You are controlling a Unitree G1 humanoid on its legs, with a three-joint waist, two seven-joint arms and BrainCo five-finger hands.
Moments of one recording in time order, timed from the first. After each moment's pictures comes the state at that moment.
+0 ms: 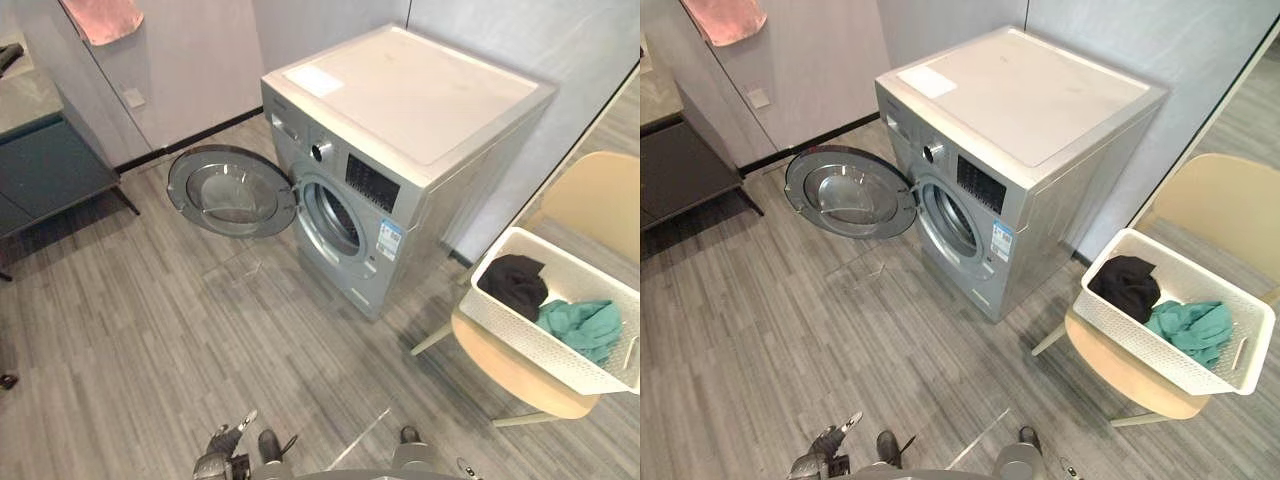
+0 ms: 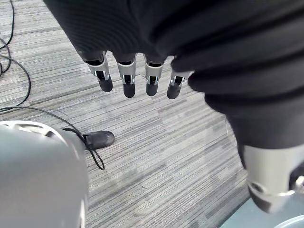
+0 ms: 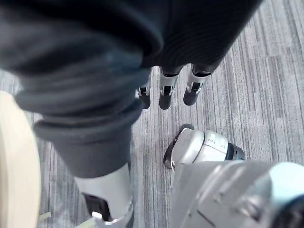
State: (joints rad) left arm 0.05 0.06 0.35 1.09 0.03 -0.02 0.11; right arm 0.11 -0.01 -0.63 1.13 0.31 0.01 -0.06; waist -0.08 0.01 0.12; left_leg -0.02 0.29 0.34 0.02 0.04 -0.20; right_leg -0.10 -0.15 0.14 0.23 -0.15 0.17
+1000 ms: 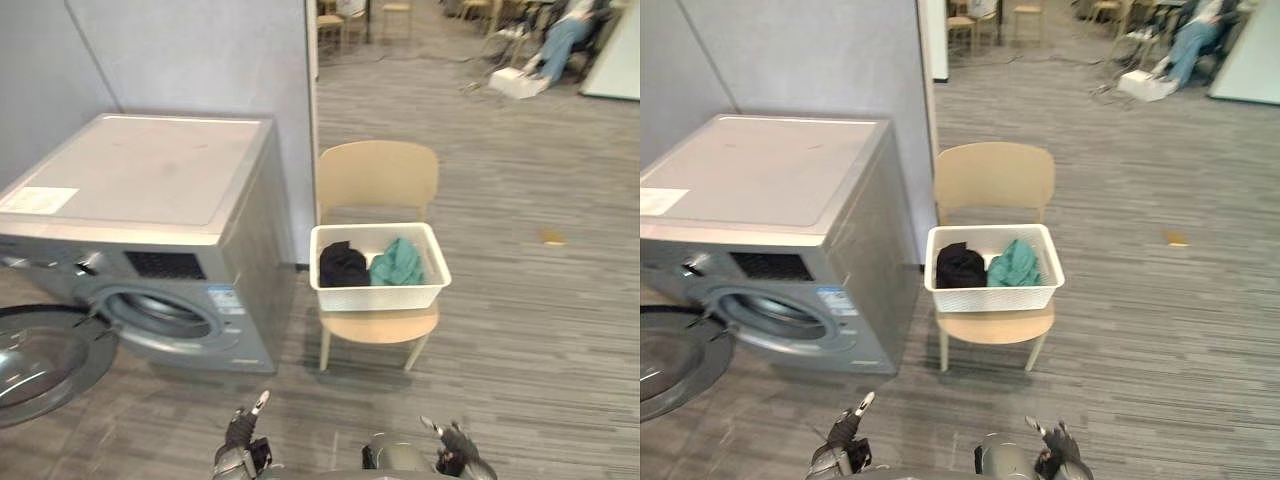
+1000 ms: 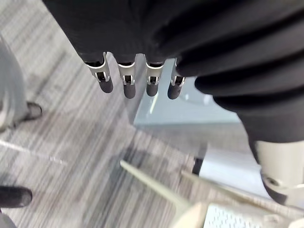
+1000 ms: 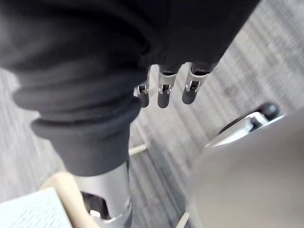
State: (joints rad) left arm 0.00 -0.09 0.29 0.99 -0.02 -0.05 0.11; right arm 0.13 0.02 -0.40 0.99 0.29 -0.01 -0.04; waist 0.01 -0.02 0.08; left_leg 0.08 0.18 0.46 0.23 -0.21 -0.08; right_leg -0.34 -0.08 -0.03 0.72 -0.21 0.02
